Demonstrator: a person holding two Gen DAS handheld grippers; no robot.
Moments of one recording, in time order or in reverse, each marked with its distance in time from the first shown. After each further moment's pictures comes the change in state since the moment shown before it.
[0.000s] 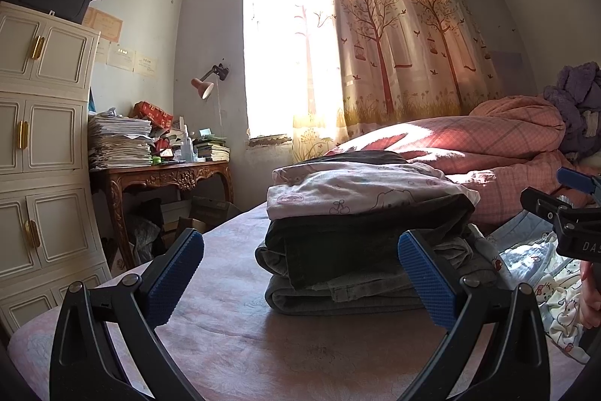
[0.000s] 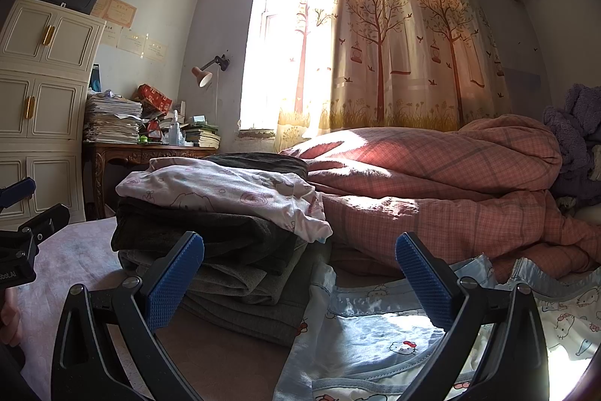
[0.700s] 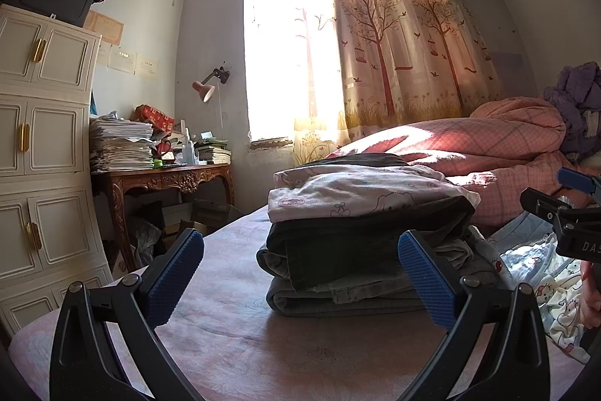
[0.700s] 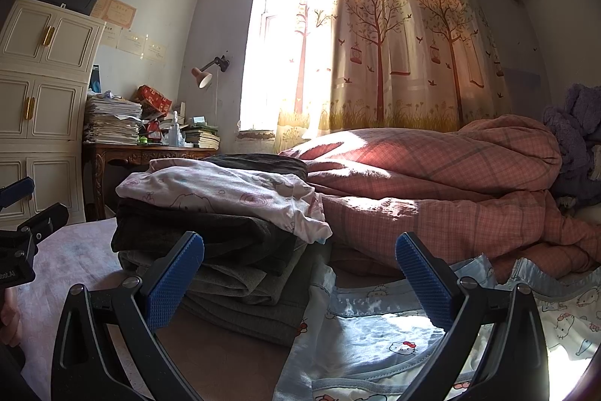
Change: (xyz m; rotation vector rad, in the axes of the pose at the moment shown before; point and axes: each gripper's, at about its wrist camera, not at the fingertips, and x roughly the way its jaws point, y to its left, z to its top) left arm -0.003 0.002 0.001 0.003 -0.011 0.005; right arm 0.000 0.000 0.000 0.001 0.000 -0.001
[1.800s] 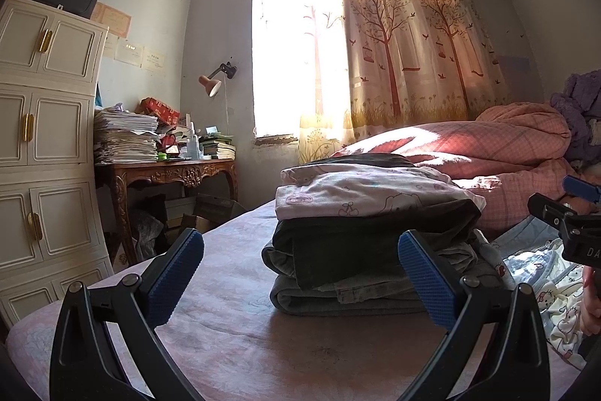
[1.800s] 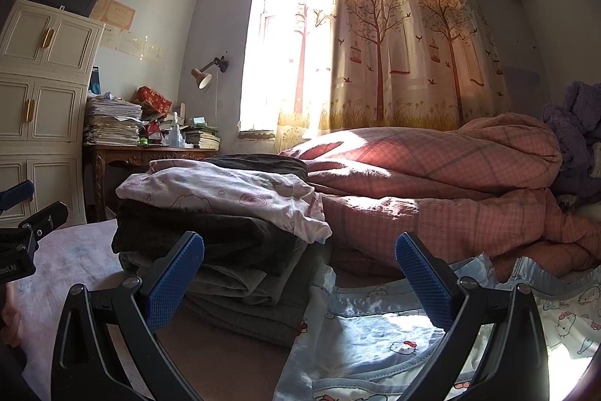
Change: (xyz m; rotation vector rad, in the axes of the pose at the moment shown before) left arm 0.004 0.009 0.001 -0.032 0.011 0.011; right arm 0.000 0.001 -0.001 0.003 -0.001 -0.002
